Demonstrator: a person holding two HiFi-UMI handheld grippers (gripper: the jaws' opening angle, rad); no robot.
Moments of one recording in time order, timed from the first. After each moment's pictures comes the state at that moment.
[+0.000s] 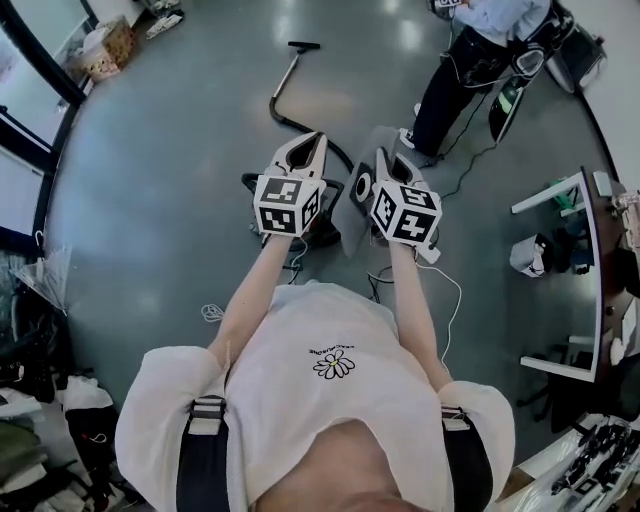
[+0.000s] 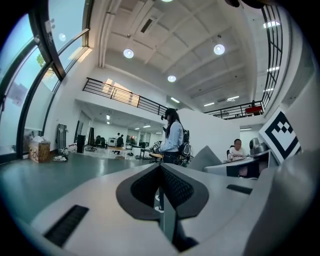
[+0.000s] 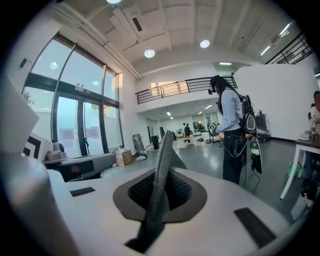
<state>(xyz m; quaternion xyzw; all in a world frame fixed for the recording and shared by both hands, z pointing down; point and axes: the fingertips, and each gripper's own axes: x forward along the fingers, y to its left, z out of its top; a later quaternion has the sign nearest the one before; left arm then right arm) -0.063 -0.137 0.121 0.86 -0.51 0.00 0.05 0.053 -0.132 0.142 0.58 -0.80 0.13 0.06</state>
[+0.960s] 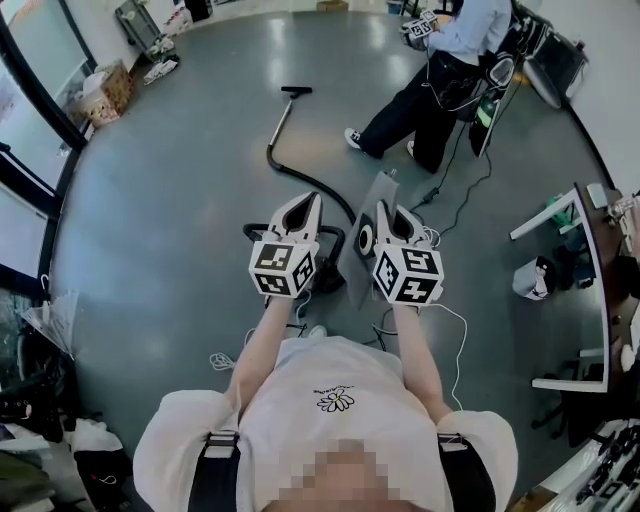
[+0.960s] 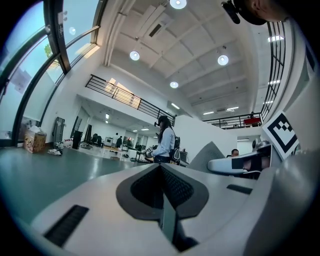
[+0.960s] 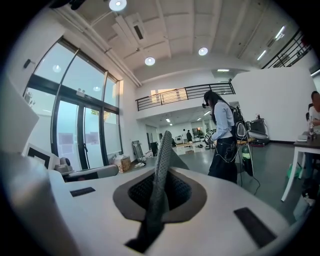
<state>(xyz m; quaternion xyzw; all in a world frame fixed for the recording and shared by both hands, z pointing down) -0.068 -0.132 0.124 0.87 -0.49 -0.05 0.08 0.058 -0.118 0.118 0.58 -0.80 0.11 0.03</state>
